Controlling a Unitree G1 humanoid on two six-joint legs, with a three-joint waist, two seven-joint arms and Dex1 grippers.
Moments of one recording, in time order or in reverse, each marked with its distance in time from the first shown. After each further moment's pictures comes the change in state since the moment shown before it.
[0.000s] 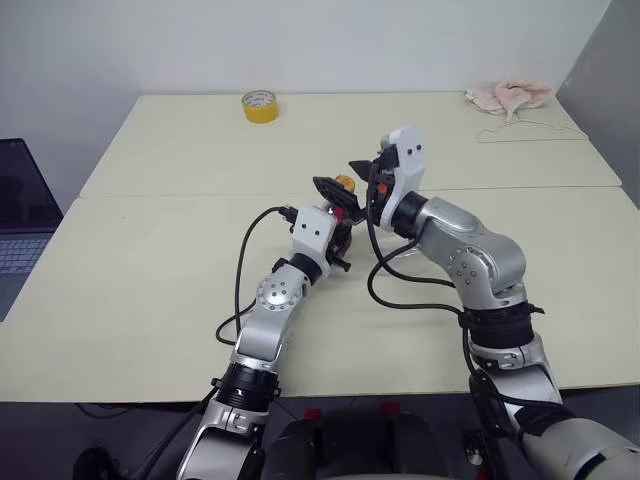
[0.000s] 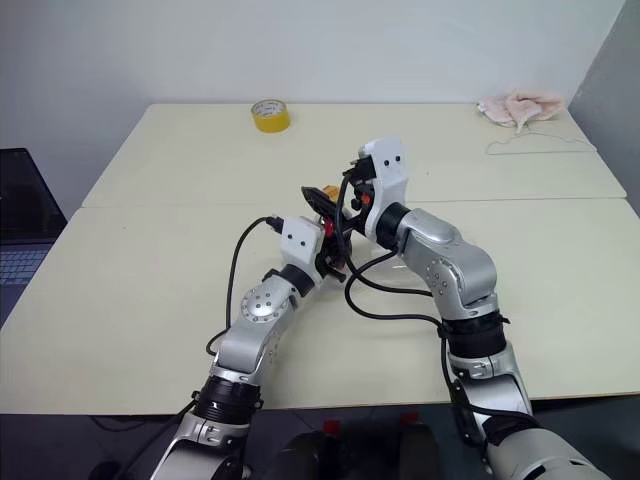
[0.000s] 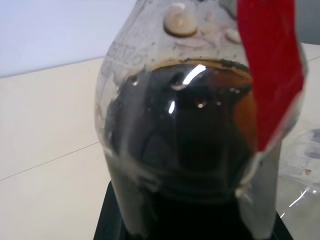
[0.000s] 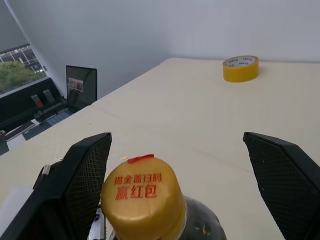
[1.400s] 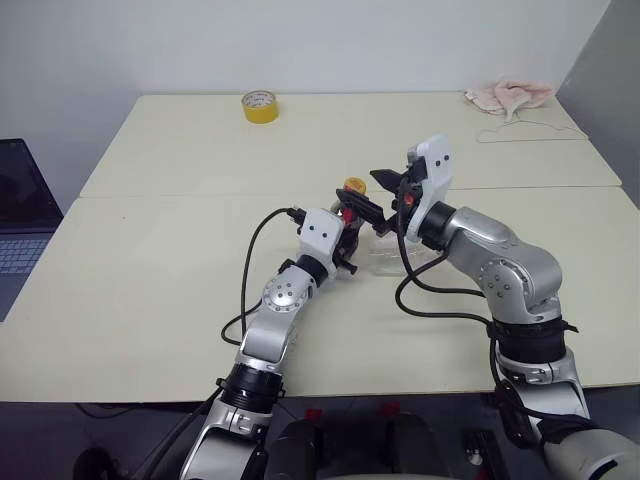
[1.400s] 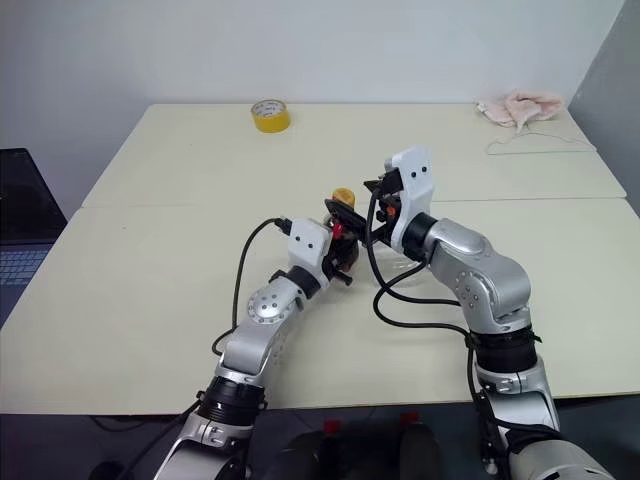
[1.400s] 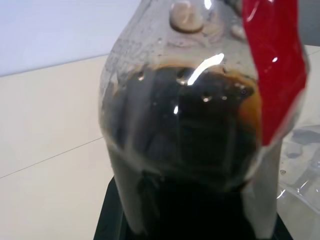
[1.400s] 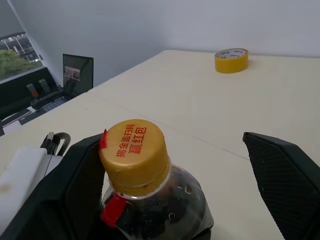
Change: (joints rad) left arm 0.000 -0.004 -0.029 0.002 0.006 0.001 -0.010; right arm 0.097 -0.143 -0.030 -0.144 0.080 0.055 0.041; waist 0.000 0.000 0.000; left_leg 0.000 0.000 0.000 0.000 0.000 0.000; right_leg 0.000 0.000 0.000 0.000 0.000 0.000
